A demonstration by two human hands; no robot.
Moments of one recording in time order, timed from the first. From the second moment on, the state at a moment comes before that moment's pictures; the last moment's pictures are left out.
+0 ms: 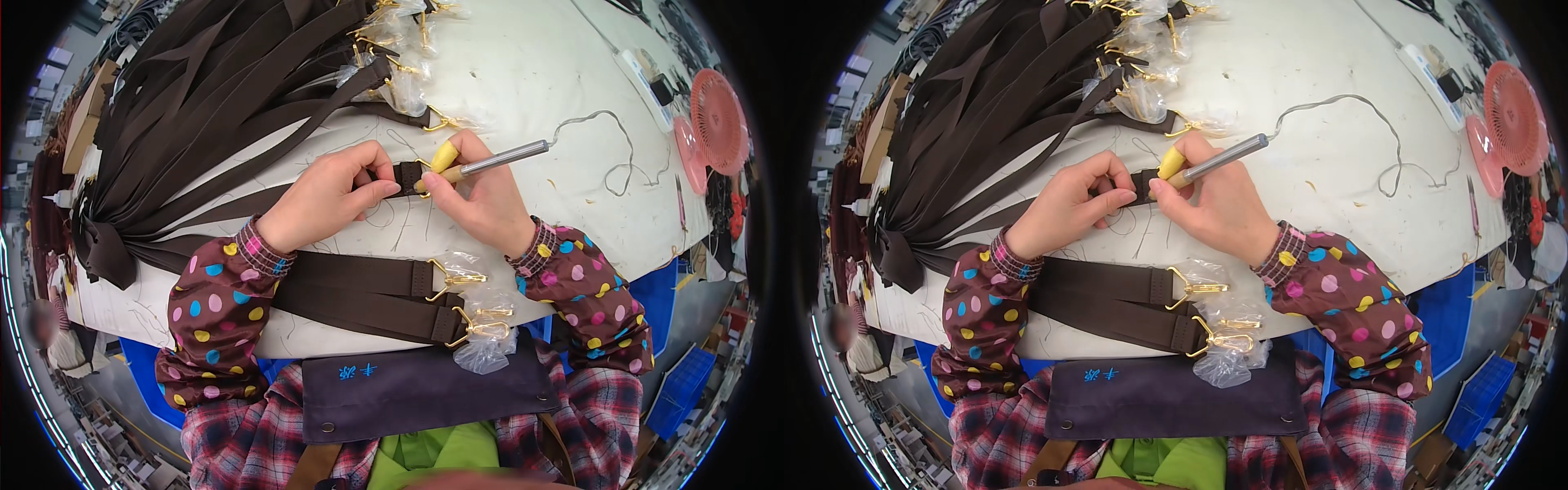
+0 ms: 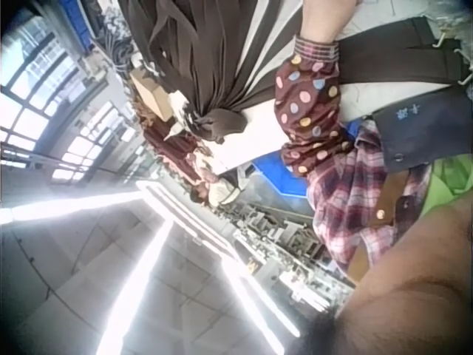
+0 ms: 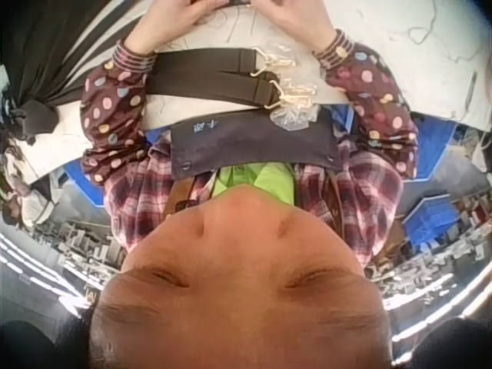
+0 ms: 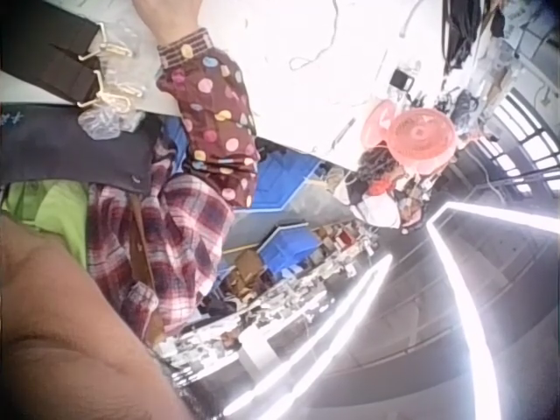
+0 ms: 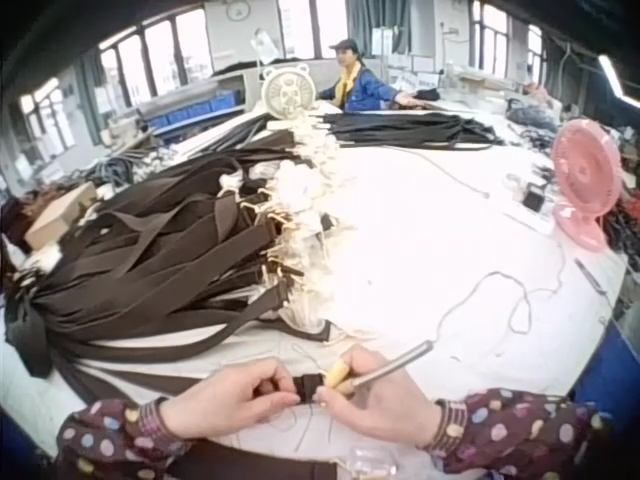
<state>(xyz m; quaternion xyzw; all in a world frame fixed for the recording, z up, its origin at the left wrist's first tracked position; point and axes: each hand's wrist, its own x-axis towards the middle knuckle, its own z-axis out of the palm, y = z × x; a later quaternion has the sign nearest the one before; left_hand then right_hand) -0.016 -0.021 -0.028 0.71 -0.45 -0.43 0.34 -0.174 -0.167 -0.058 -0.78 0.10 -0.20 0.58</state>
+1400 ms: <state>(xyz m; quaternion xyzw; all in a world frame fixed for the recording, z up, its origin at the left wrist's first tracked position) -0.010 -0.043 -0.041 0.69 -0.39 -0.43 0.43 -0.167 -0.173 -0.056 -0.75 0.16 -0.24 0.59</state>
